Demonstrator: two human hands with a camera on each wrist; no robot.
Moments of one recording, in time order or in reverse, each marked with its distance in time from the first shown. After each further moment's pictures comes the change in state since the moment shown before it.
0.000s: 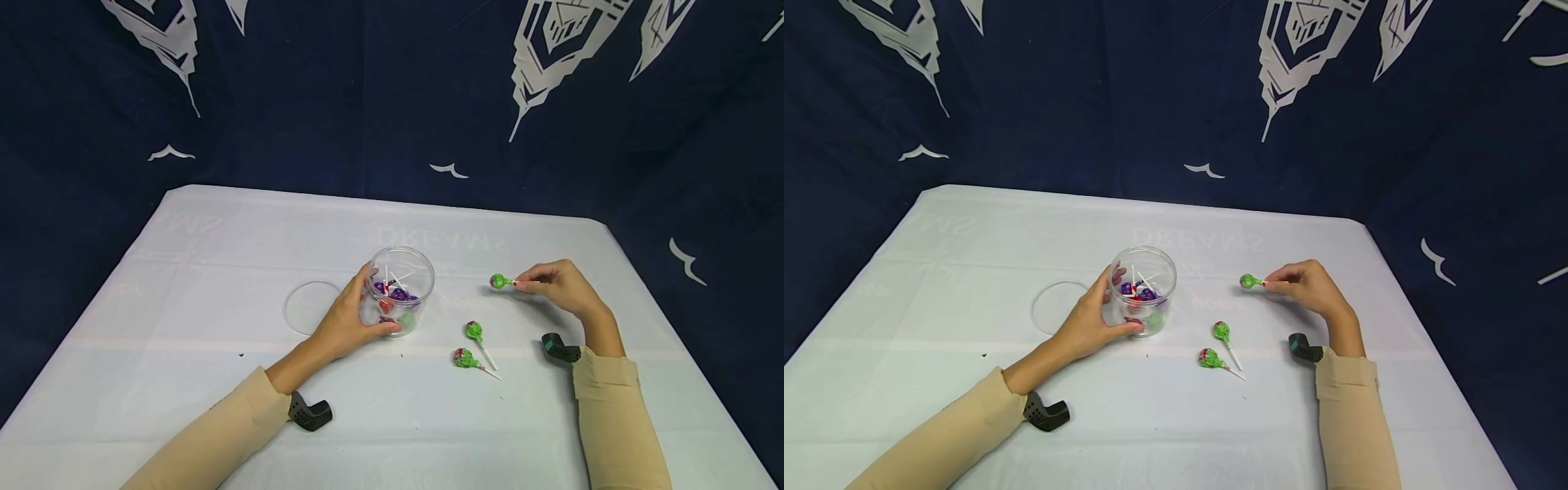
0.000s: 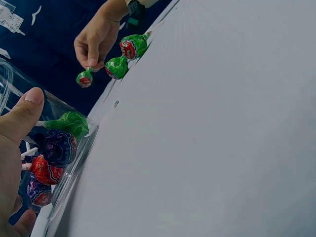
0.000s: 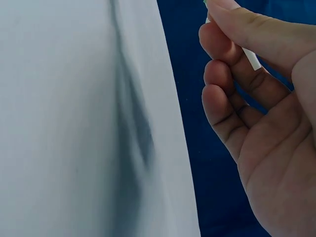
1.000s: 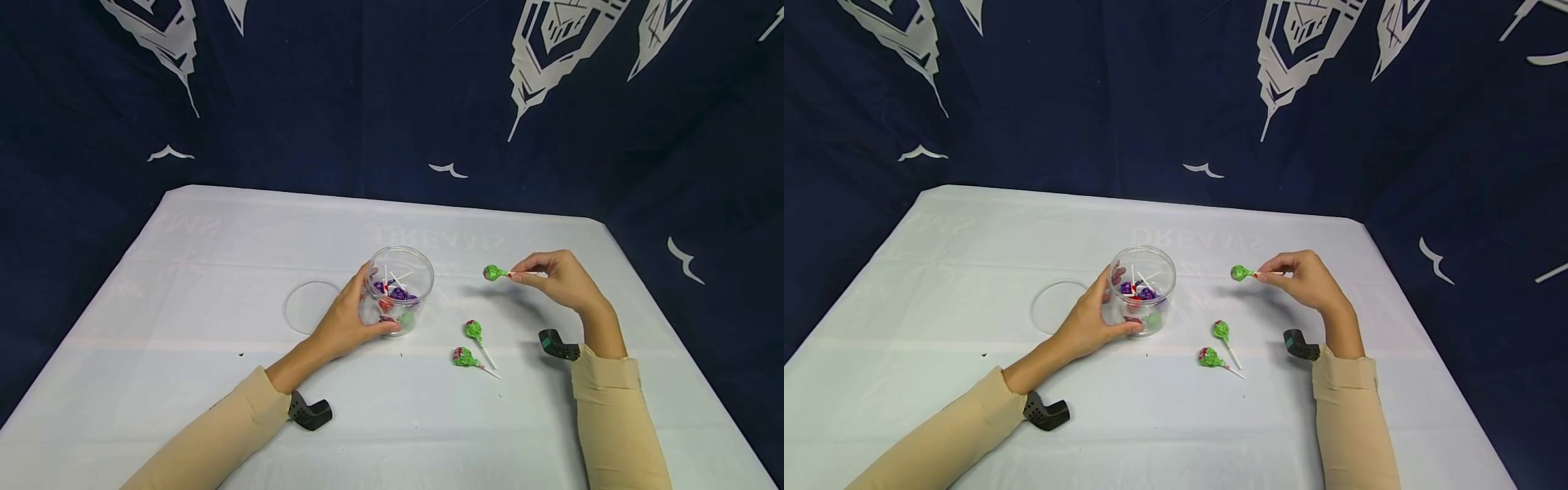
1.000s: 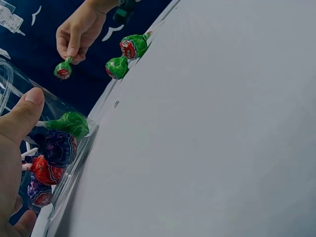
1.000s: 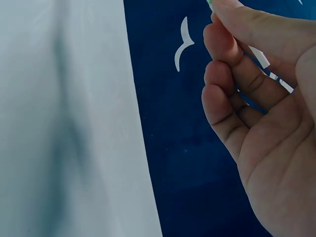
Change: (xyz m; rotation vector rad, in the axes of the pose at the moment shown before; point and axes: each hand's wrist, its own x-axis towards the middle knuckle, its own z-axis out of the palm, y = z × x) left_hand 0.000 0.001 -0.001 -0.016 -0.009 0.001; right_hand -0.002 -0.039 -0.004 -0.035 0.037 -0.116
